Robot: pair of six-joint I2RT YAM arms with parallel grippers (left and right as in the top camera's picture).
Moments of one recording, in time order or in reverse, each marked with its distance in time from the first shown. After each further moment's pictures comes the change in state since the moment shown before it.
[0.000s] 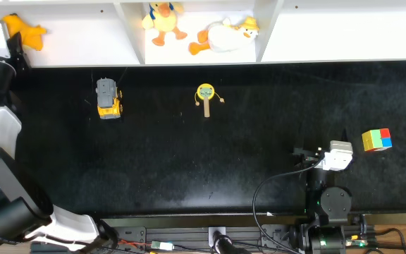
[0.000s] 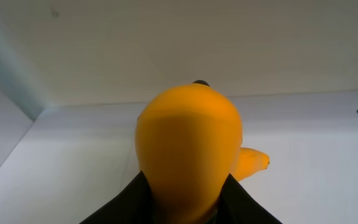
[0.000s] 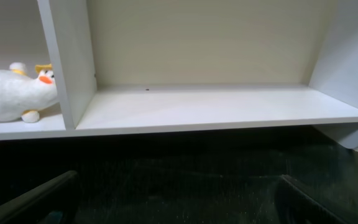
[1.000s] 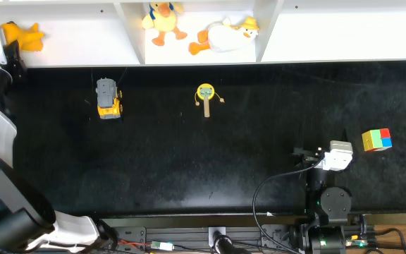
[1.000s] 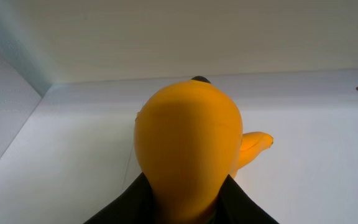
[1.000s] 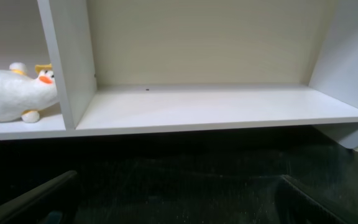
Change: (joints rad) left arm 0.034 -0.060 -0.009 -0.135 0.003 0.030; right arm 0.000 0.000 0.000 0.000 0.000 0.000
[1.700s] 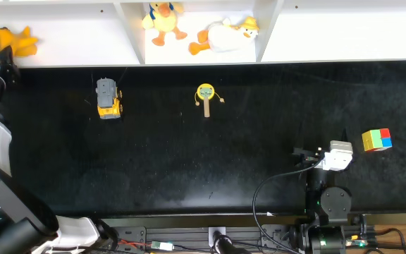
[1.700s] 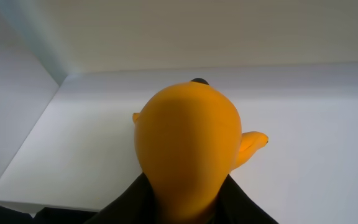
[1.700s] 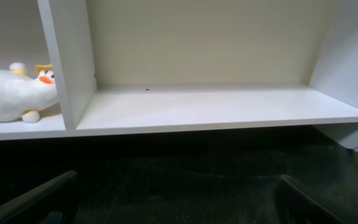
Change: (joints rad) left arm 0.041 -0.058 -0.011 -0.075 0.008 0.019; right arm 0.000 0.000 0.000 0.000 0.000 0.000
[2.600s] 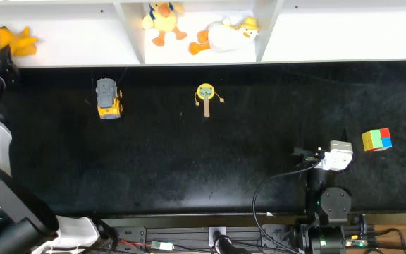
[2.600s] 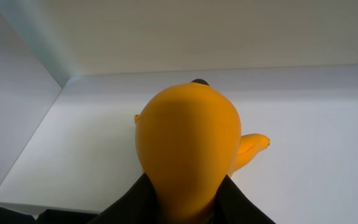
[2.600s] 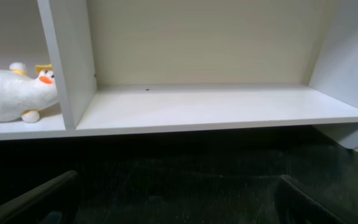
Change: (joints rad) left arm 0.000 0.000 -0.001 0.013 -0.005 0.000; right arm 0.000 0.000 0.000 0.000 0.000 0.000
